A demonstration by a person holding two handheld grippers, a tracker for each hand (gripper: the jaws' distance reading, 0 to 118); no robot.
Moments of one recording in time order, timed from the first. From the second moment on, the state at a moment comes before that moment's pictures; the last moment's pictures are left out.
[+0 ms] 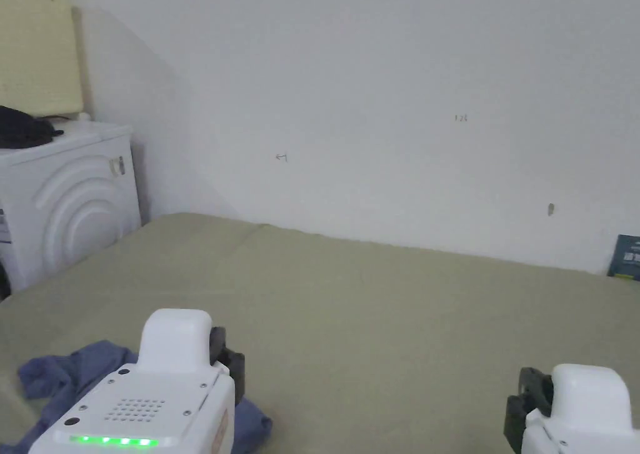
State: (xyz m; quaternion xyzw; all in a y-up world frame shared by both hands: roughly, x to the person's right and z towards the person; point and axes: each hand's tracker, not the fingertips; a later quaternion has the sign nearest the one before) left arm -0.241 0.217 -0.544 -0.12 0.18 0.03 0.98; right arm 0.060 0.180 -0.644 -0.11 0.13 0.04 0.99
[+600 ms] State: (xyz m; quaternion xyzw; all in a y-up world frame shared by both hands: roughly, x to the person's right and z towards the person) left arm -0.380 0.201 -0.425 -0.15 0.40 0.04 0.90; right arm -0.096 0.164 -0.634 -0.14 0.33 0.04 0.93
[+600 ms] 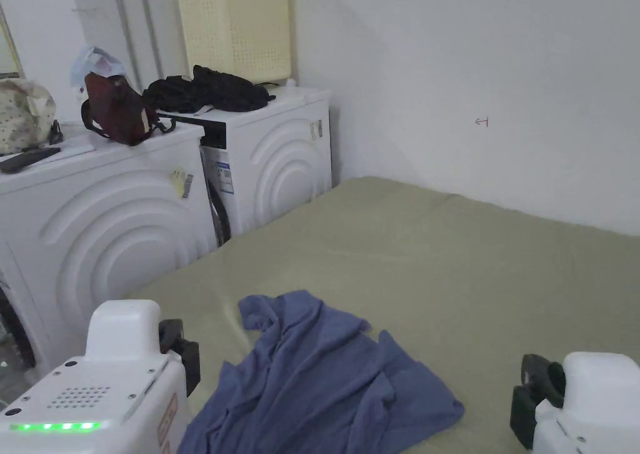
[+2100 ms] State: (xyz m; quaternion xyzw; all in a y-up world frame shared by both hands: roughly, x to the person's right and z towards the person) left arm -0.453 -0.002 -0.639 -0.50 0.14 0.10 0.85; right arm -0.049 0.052 -0.664 -0.32 0.27 0.05 0.91
